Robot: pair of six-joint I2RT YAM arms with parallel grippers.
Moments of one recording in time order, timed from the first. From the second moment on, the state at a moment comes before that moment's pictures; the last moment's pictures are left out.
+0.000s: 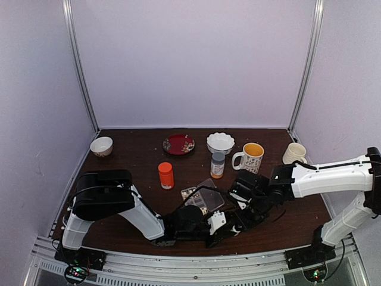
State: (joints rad) left arm -1.31 2.23 0.95 0.99 0.12 0.09; right arm 1.07 1.45 0.91 -0.79 -0.08 0.60
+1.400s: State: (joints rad) left arm -1.29 2.26 0.93 1.05 0.09 0.07; right arm 1.02 1.46 0.90 -0.71 -0.09 0.68
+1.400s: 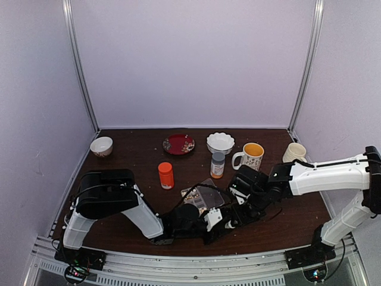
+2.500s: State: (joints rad) left arm -1.31 2.15 0.91 0.91 0.00 0.16; right arm 0.99 1.37 0.83 -0.61 -0.15 0.69
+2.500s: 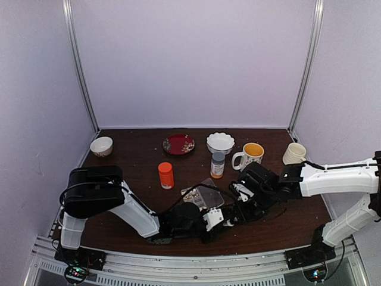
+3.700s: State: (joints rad) left arm -1.26 2.00 0.89 0.73 0.34 -0.07; right arm 1.00 1.35 0.91 -0.73 -0.27 0.38
